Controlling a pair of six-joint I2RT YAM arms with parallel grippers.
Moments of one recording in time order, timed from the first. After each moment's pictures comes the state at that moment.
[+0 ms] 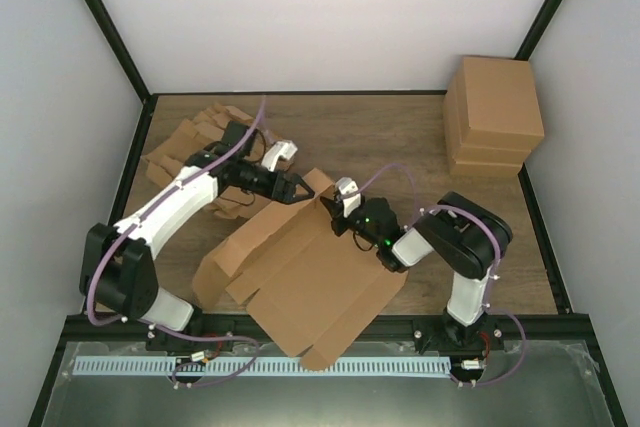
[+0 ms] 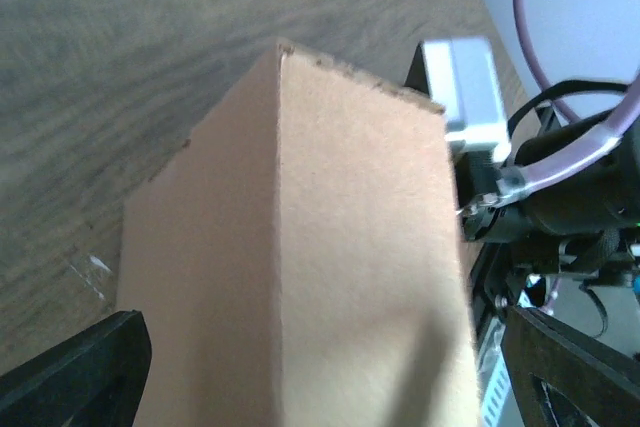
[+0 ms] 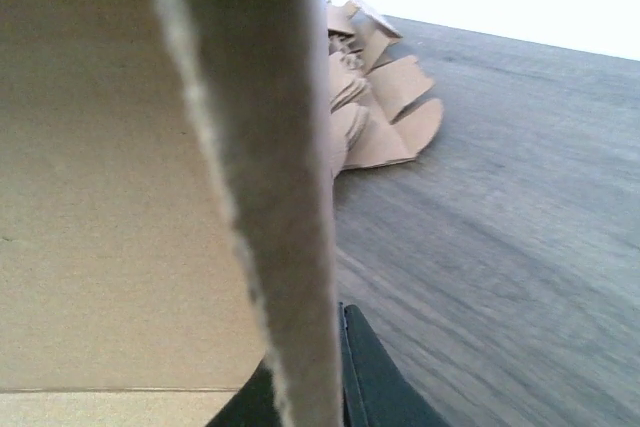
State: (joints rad) left arm -0.42 1.51 1.13 -0.62 0.77 -0.11; right arm 0.73 1.84 0.47 1.18 -0.10 0.07
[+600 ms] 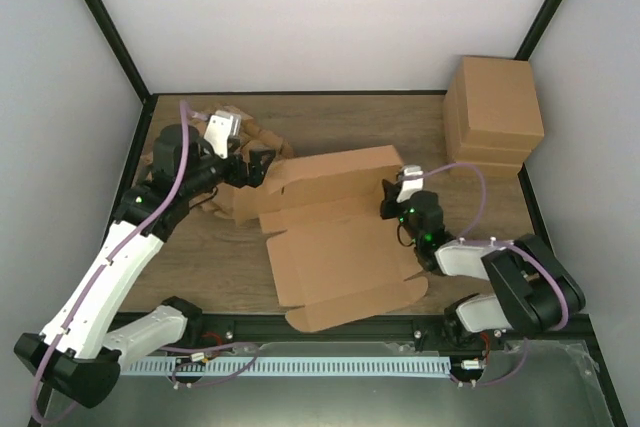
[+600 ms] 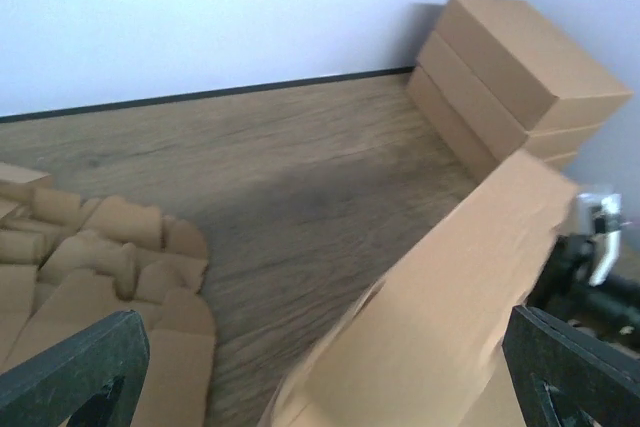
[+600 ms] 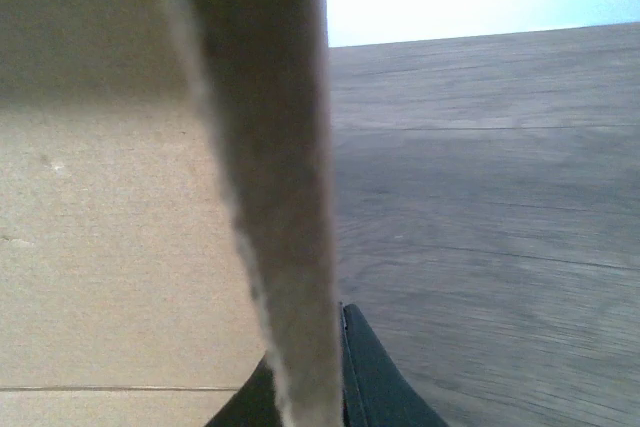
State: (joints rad) left arm -0.42 1.03 1.17 -0.54 0.25 -0.19; right arm 0.49 1.40 0.30 0.84 0.10 0.22
